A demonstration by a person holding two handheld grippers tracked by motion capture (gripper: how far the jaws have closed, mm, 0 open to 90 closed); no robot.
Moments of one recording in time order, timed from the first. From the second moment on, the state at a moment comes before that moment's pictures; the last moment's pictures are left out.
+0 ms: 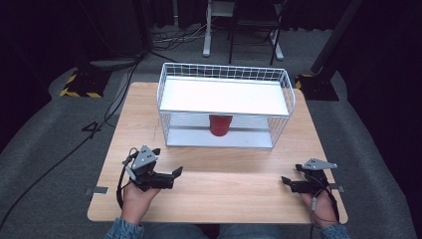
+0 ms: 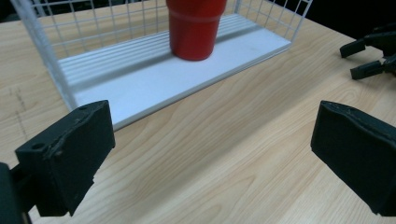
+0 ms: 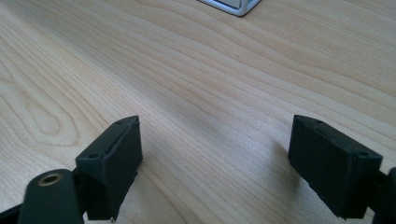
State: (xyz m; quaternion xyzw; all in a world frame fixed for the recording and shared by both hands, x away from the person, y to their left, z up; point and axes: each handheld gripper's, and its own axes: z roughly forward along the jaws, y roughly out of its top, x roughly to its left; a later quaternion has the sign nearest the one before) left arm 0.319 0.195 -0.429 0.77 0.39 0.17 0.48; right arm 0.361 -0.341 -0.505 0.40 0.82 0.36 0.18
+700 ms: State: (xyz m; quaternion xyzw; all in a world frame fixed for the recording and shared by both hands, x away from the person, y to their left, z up) left arm 0.314 0.245 -0.474 0.80 0.43 0.11 0.40; right arm 0.361 -0.341 -0.505 0.40 0.82 0.36 0.18
